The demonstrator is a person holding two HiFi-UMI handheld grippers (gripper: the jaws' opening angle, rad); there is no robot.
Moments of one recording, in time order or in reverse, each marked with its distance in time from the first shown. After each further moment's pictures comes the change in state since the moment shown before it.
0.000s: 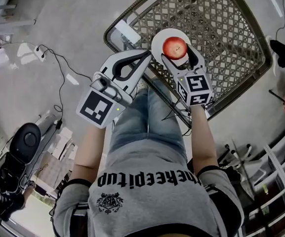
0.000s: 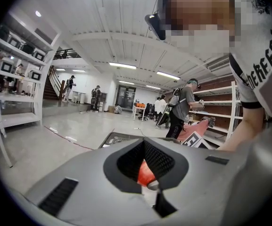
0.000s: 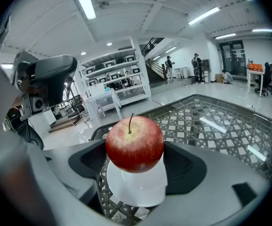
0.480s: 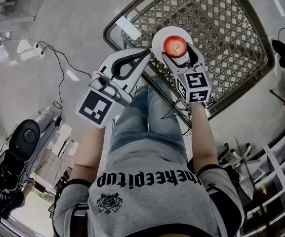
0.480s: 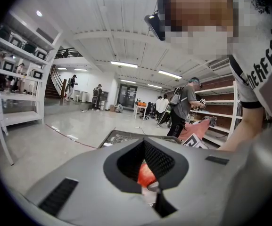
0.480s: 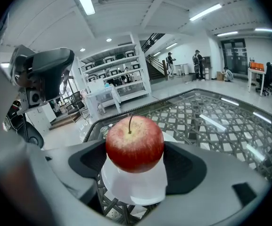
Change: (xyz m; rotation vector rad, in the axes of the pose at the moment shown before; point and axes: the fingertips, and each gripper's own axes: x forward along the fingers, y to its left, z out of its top) left arm 0.003 0.004 -0.013 -0.009 0.017 0.014; right arm 0.014 -0.007 -0.021 -0.005 0.049 0.001
